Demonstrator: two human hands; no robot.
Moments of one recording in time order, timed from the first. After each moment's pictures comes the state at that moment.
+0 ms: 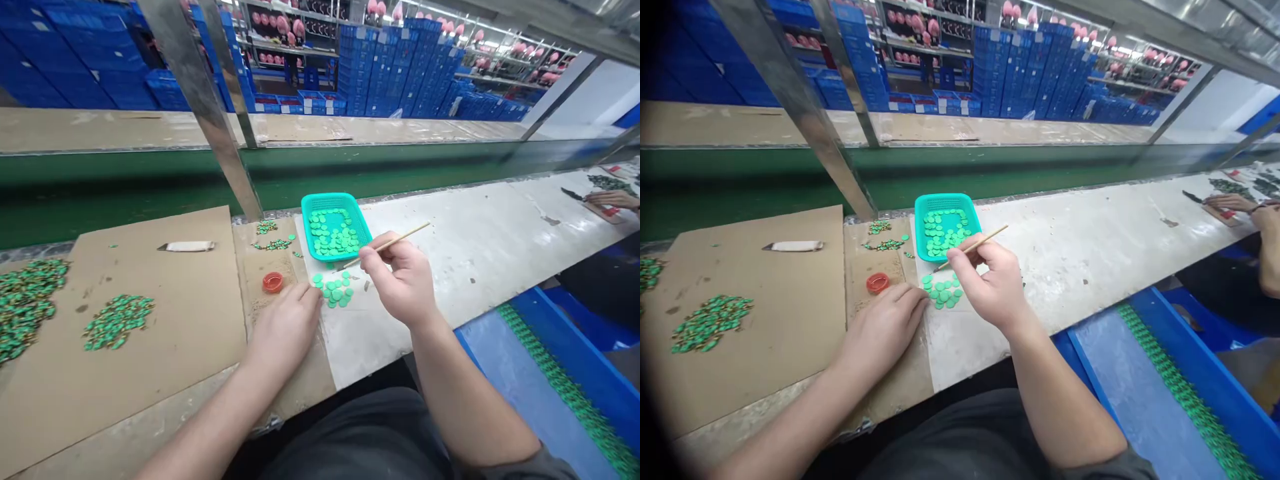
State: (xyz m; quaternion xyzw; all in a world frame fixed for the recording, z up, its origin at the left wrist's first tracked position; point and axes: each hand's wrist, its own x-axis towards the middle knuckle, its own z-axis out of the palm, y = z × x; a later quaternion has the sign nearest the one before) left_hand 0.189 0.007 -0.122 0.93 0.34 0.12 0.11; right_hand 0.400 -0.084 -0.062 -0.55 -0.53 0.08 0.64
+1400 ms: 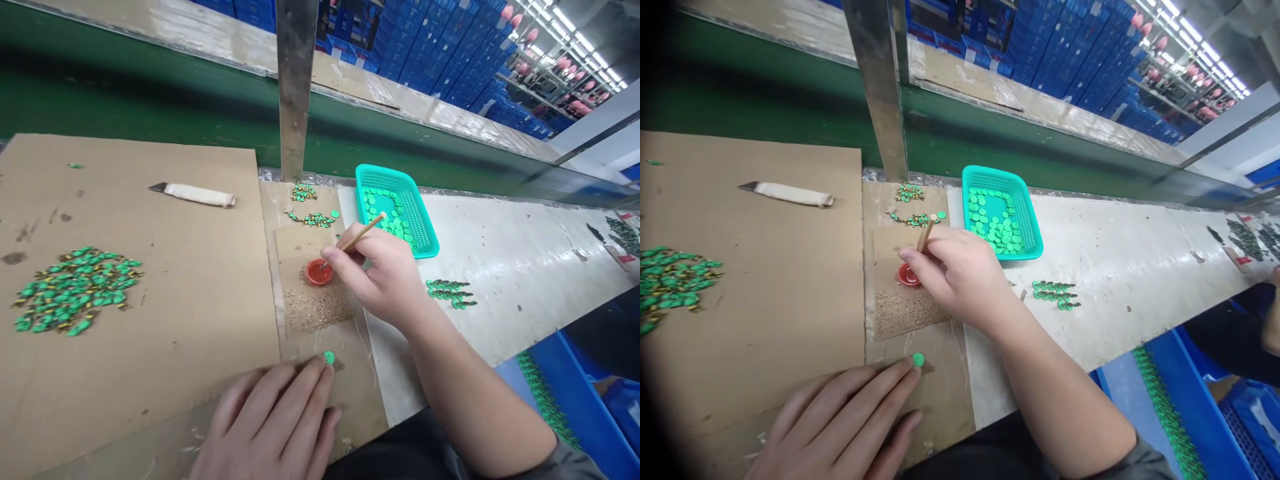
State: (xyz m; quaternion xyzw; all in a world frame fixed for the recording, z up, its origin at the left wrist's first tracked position) left_hand 0.087 -0.054 -0.180 0.88 0.27 0.37 0.10; right_hand 0.334 0.014 -0.099 -0.57 -0.73 0.03 0.38
